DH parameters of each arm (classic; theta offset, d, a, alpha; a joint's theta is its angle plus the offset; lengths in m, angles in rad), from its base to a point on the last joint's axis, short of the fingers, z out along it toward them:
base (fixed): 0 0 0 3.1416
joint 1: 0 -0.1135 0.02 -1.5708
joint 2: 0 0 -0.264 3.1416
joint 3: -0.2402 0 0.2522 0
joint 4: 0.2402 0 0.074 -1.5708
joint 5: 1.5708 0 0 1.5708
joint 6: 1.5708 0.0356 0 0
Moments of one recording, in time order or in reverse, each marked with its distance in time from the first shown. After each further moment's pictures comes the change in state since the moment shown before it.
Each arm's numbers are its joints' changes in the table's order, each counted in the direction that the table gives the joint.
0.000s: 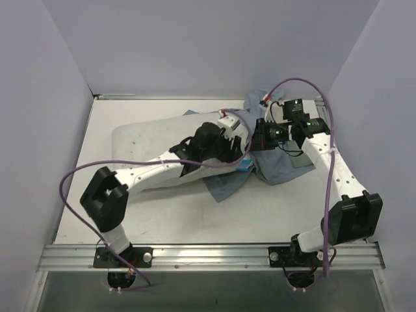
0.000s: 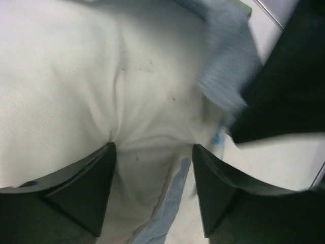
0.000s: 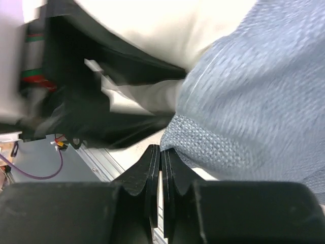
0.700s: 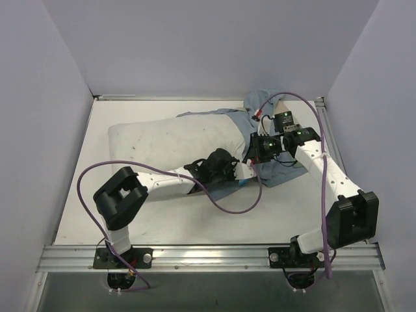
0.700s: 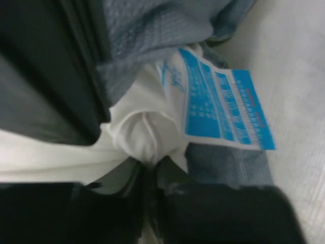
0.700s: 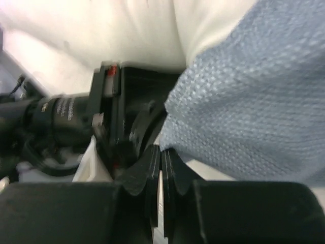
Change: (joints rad) left arm 0.121 -0.031 0.250 -0.110 -0.085 0.980; right arm -0.045 0.011 0.154 -0.011 0.049 -0.024
